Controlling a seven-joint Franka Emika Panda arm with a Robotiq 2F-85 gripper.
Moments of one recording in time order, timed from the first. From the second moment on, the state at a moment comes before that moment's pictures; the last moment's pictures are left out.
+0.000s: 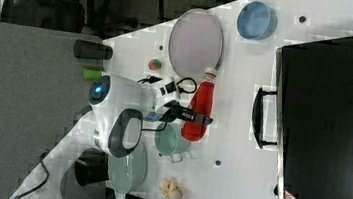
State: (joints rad) arm -0.12 0.23 0.01 -2.22 0.07 0.69 -0.66
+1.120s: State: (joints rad) arm -0.12 0.19 0.02 -2.15 0.06 0.65 -0.60
